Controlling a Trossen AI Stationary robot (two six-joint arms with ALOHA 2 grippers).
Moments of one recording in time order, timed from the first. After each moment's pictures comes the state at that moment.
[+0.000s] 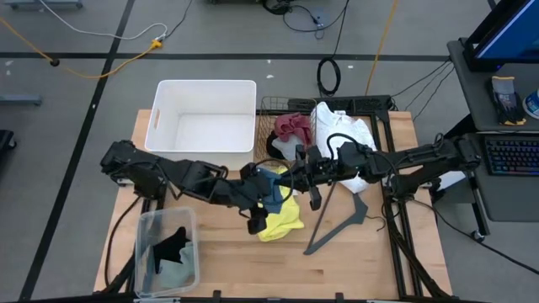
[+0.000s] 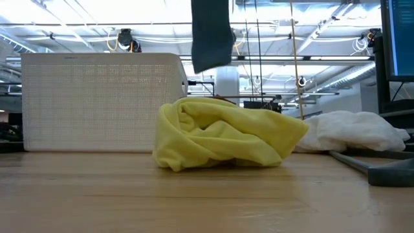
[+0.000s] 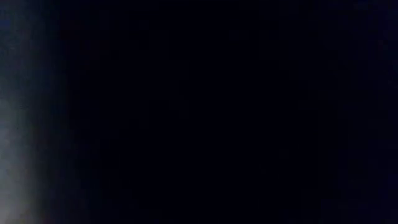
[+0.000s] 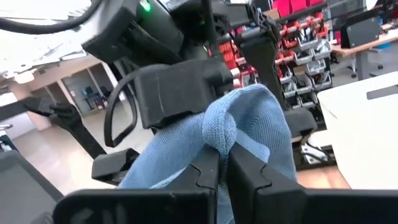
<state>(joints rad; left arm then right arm) -0.32 1.68 1.74 -0.76 -0.30 -0.39 0.13 1.33 1.09 0.32 -0.08 0.38</state>
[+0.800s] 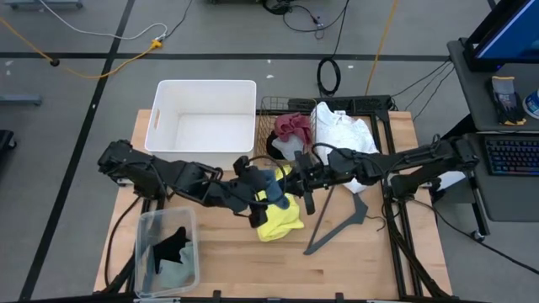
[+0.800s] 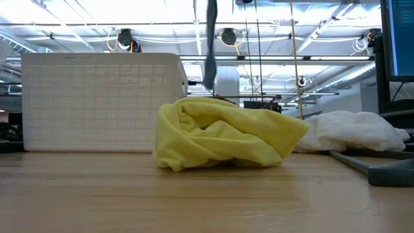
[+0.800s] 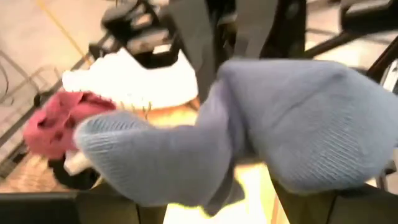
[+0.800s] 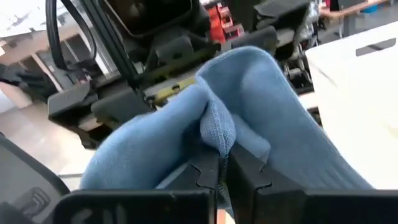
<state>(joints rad) -0.35 1.65 1.74 -0.75 -0.52 -0.40 0.15 1.37 1.09 0.19 -0.05 0.38</state>
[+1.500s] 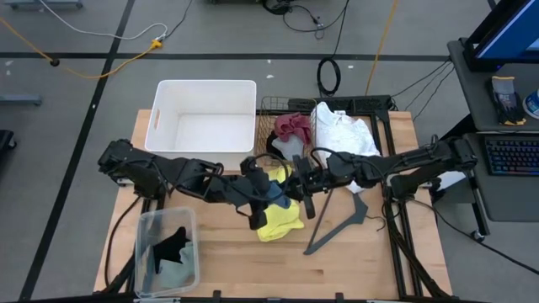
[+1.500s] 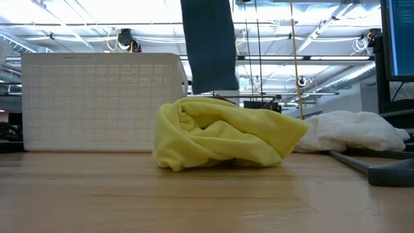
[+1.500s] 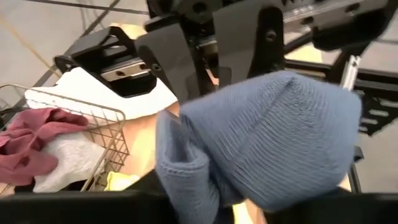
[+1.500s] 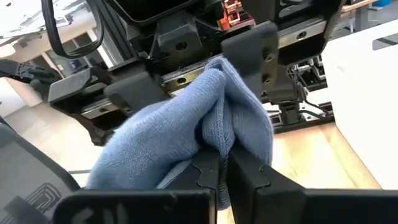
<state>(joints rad) -0.32 1.65 1.74 -0.69 -0.39 -0.31 0.17 1.38 1.09 0.21 -0.06 0.40</state>
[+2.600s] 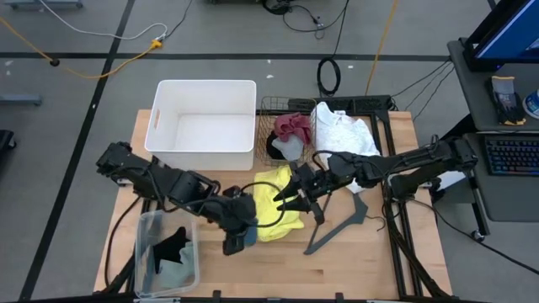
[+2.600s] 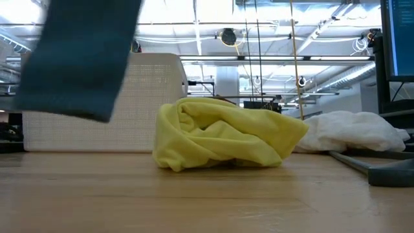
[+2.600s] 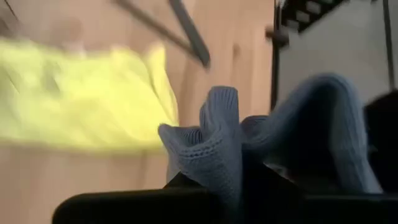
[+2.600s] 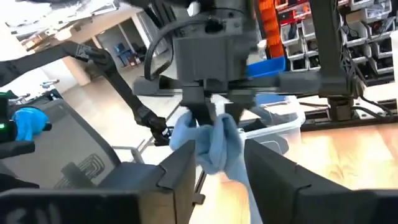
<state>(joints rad) -0.42 1.65 1.74 -1.00 -0.05 -0.60 0.17 1.38 1.10 0.22 -0.25 0.39</state>
